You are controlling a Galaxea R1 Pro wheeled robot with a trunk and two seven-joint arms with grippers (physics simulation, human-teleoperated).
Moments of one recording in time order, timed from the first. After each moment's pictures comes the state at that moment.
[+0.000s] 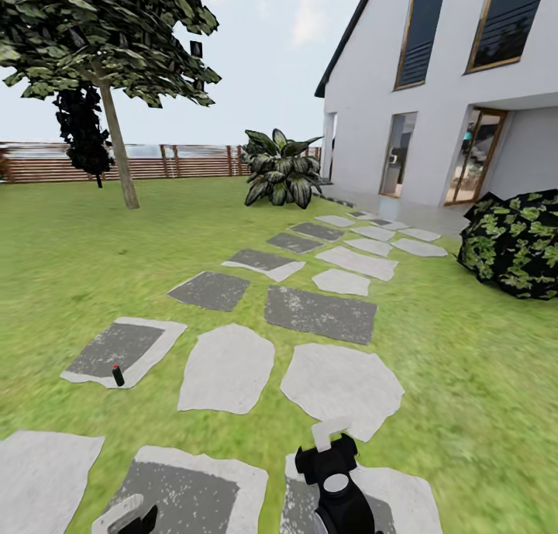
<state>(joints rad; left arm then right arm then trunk) 0.00 0.06 0.13 -0.96 0.49 0.10 0.05 -0.13 0.13 0.45 -1.39 0.03 0.71 -0.40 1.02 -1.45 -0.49</state>
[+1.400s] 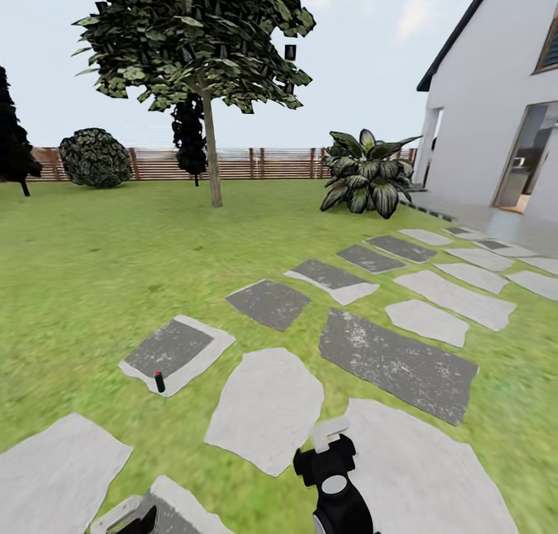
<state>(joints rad) 0.00 0.06 0.14 -0.94 0.49 0.07 0.05 -0.13 0.13 0.46 -1.39 0.03 0.71 -0.40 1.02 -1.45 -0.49</state>
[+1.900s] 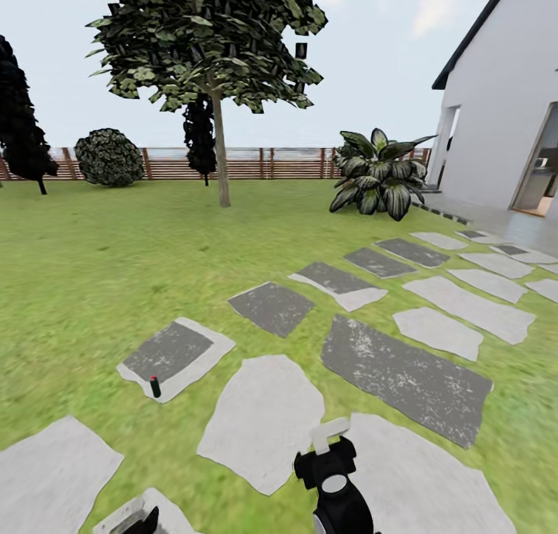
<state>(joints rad) 0.00 0.04 0.13 -0.92 0.49 0.03 0.05 -0.13 0.13 0.46 -1.39 0.03 0.74 -0.40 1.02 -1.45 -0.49</state>
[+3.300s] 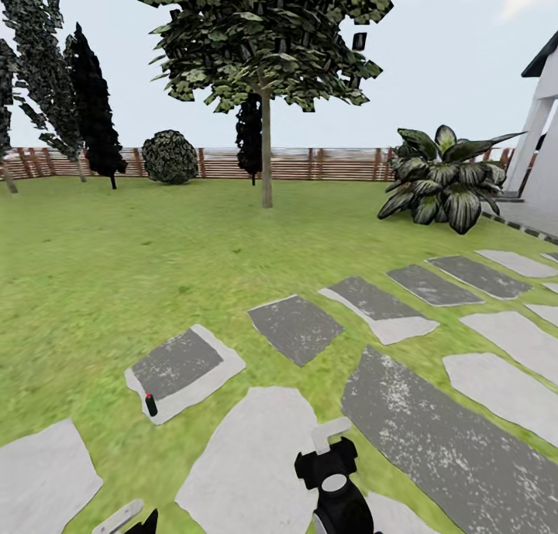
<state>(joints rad) 0.00 0.05 0.13 -0.91 0.50 0.03 0.05 -0.13 0.13 0.46 -1.40 0.03 0.76 -0.40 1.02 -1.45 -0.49</state>
